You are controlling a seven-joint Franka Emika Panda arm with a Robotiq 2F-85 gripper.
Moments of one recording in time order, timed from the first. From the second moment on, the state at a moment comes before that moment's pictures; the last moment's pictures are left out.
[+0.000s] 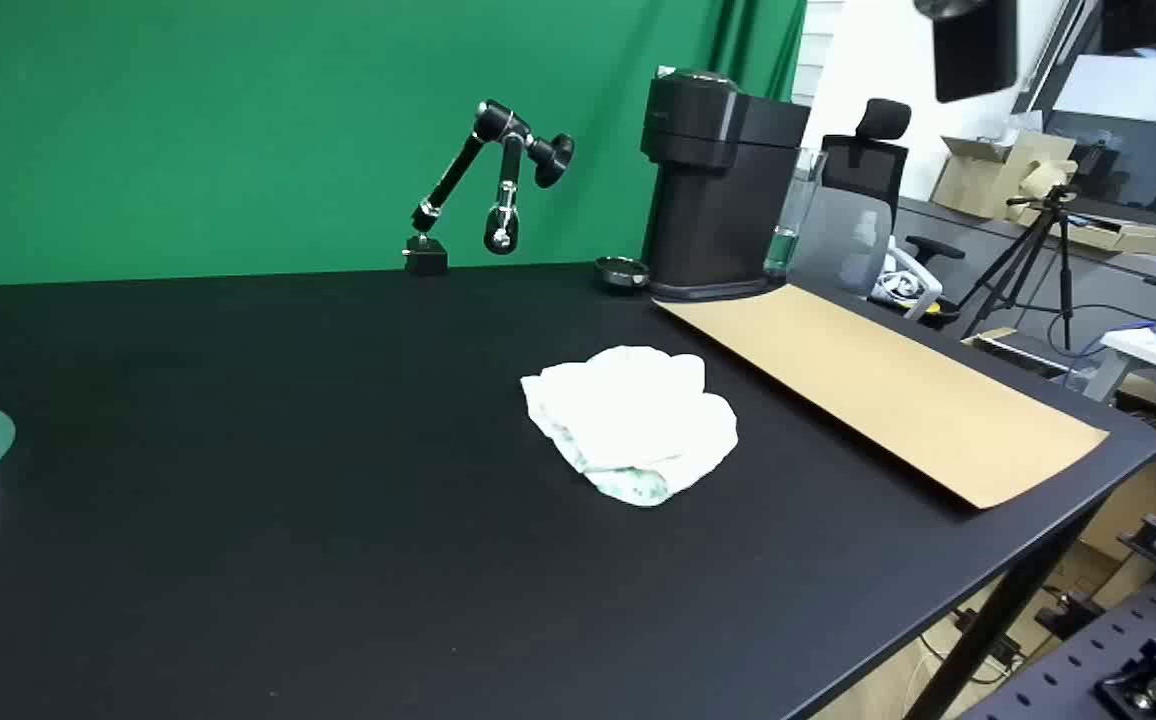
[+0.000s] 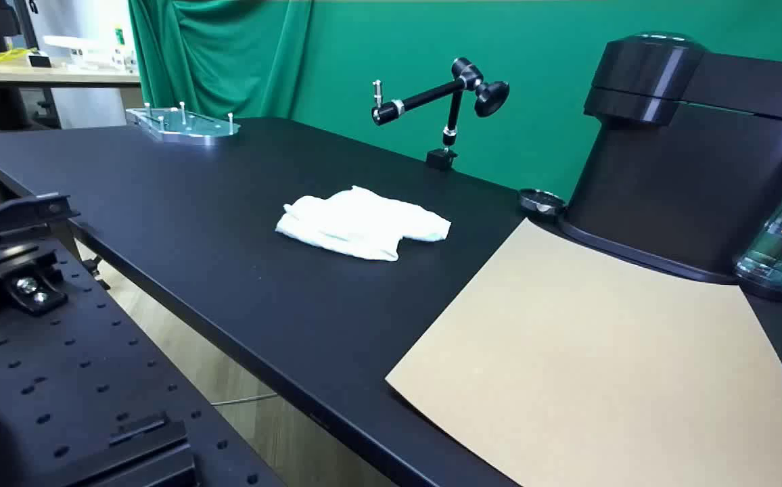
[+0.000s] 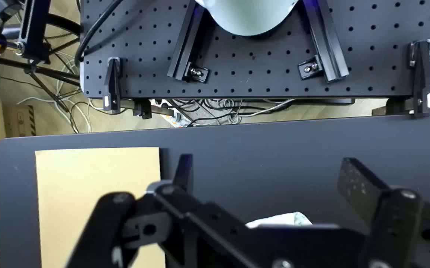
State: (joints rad) arm 0.06 -0.67 0.30 -2.66 -0.01 1.65 0.30
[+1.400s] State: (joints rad) arm 0.00 -0.56 0.21 -2.68 -0.23 2.01 0.27
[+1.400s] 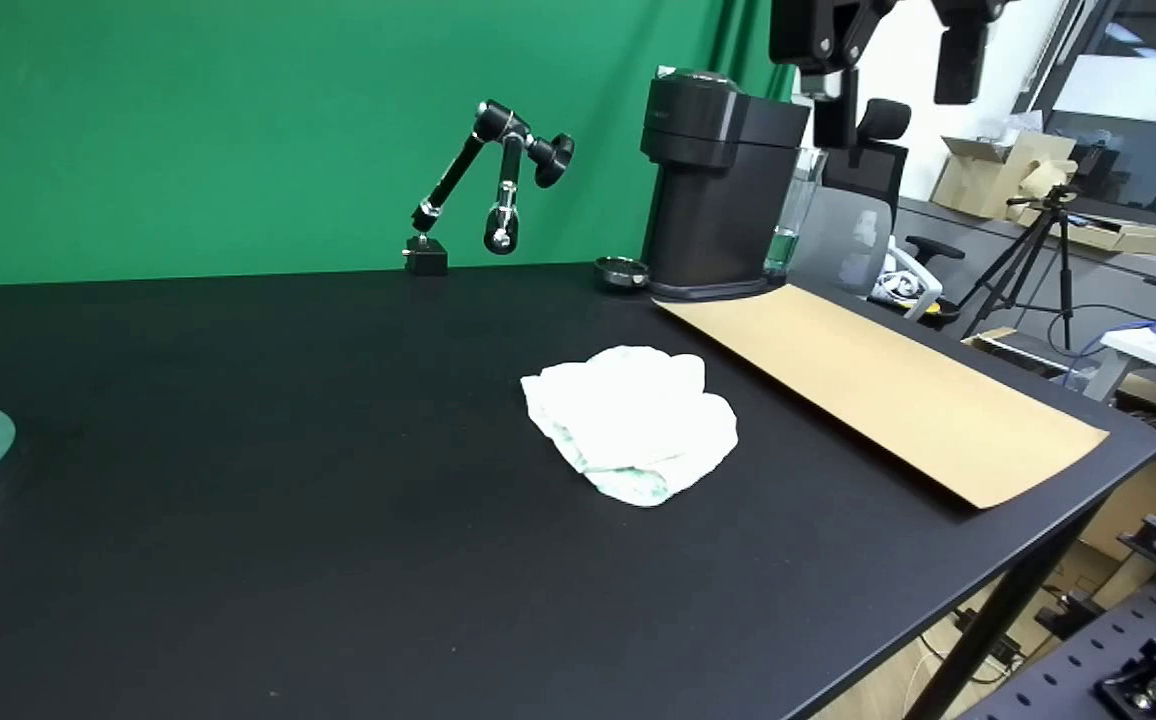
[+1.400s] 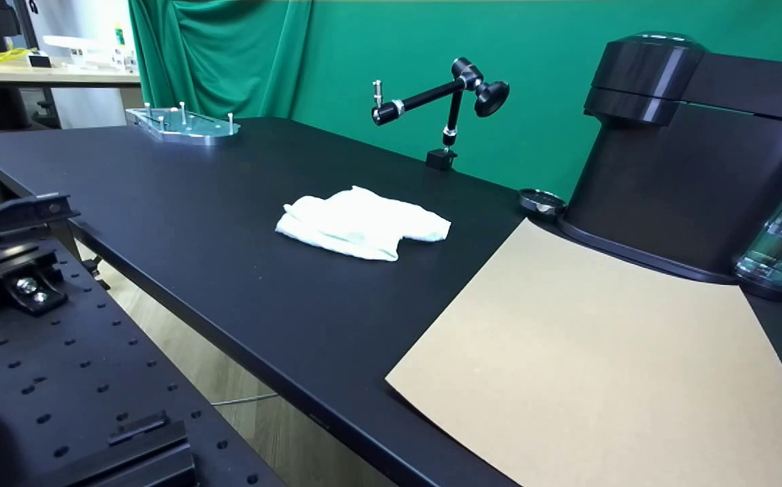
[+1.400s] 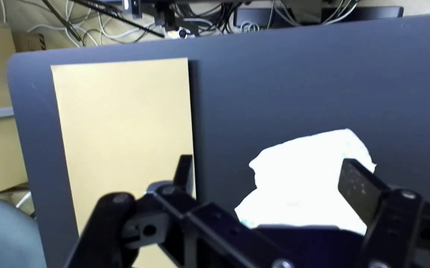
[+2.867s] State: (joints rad) arm -0.02 -0.24 0.01 -2.68 -0.16 2.58 -0.11
